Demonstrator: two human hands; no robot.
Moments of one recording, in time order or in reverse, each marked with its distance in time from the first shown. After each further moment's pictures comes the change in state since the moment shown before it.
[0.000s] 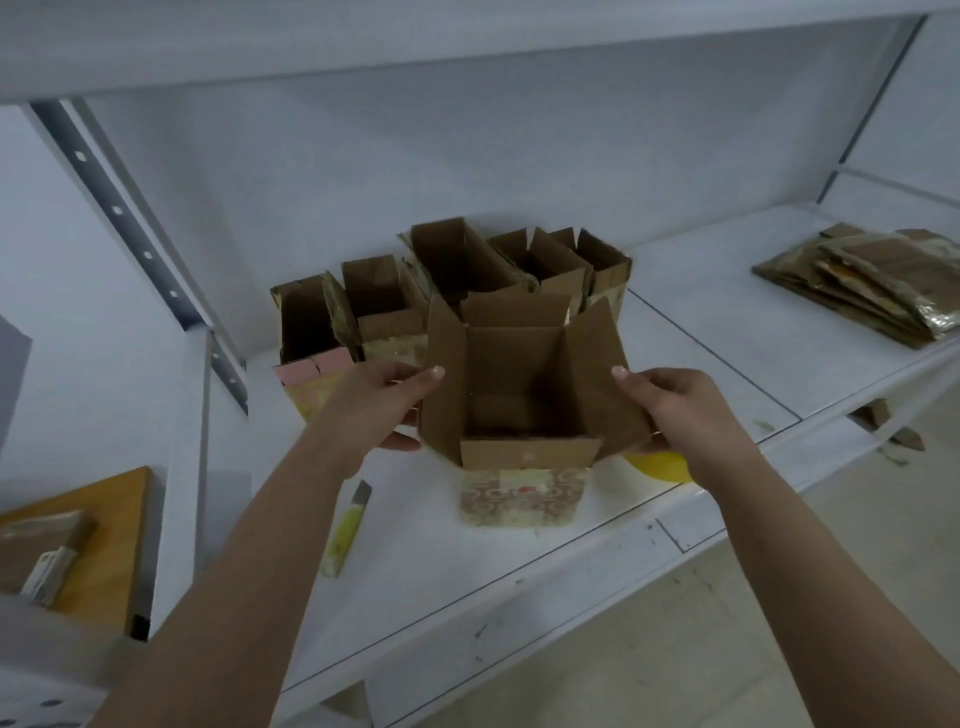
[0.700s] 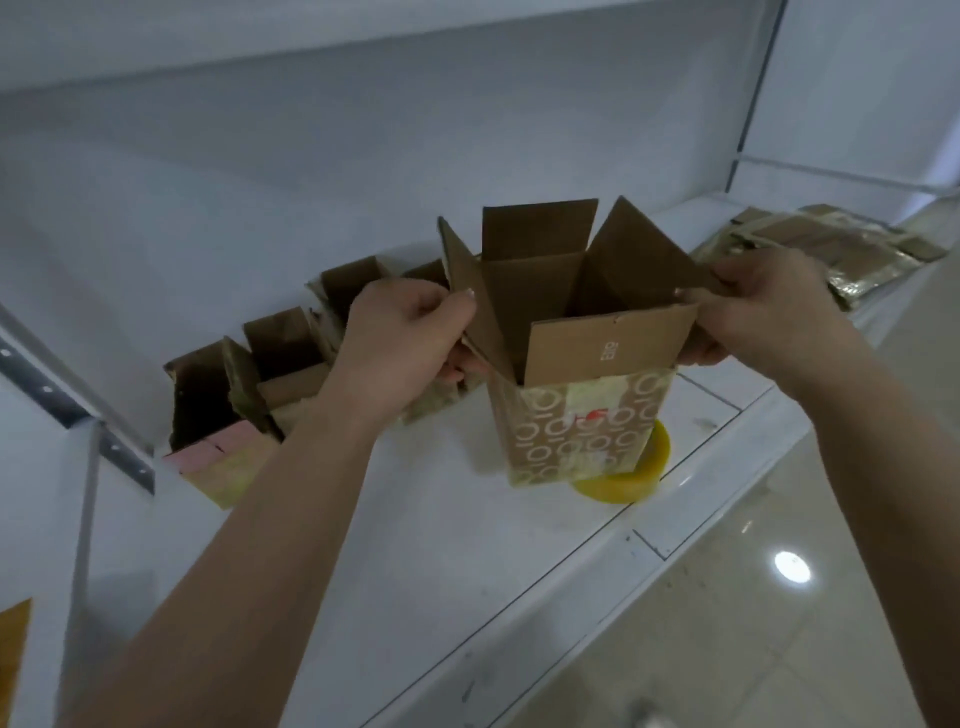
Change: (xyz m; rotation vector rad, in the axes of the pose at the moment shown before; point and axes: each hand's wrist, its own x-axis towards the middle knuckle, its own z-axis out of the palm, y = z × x) left_hand -0.001 0.118 0.080 -0.016 -0.023 0.463; right_hand 0.022 -0.039 -0.116 -0.189 0.259 -0.329
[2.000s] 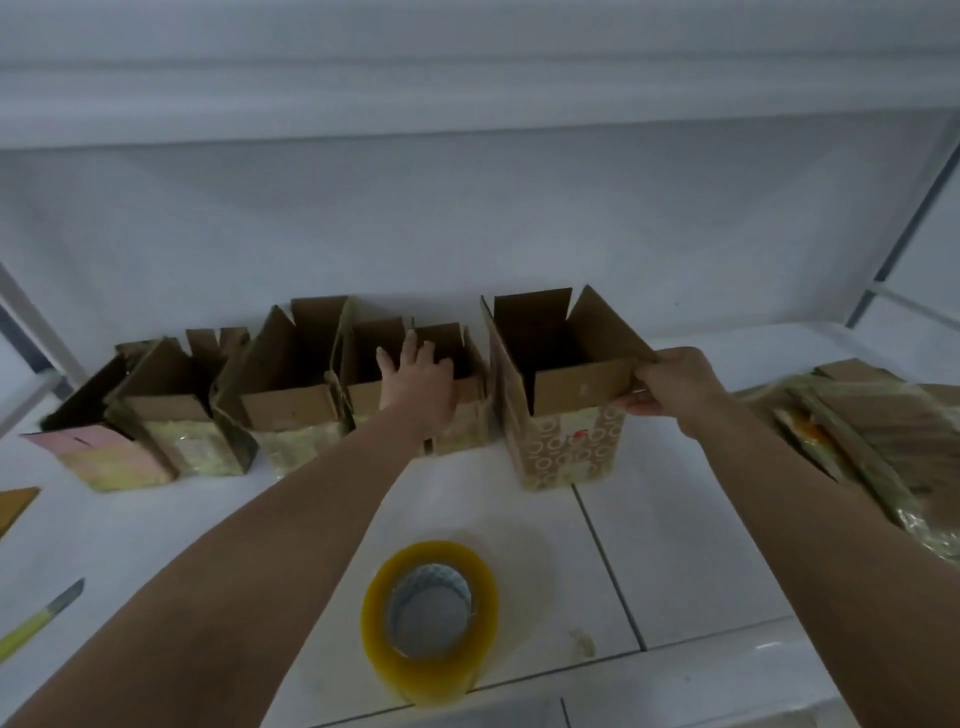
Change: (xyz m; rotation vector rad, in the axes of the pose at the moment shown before) left_hand 0.214 -0.080 0.189 1.271 0.011 -0.305; right_hand 0.304 0.159 -0.008 0.203 -0.370 0.253
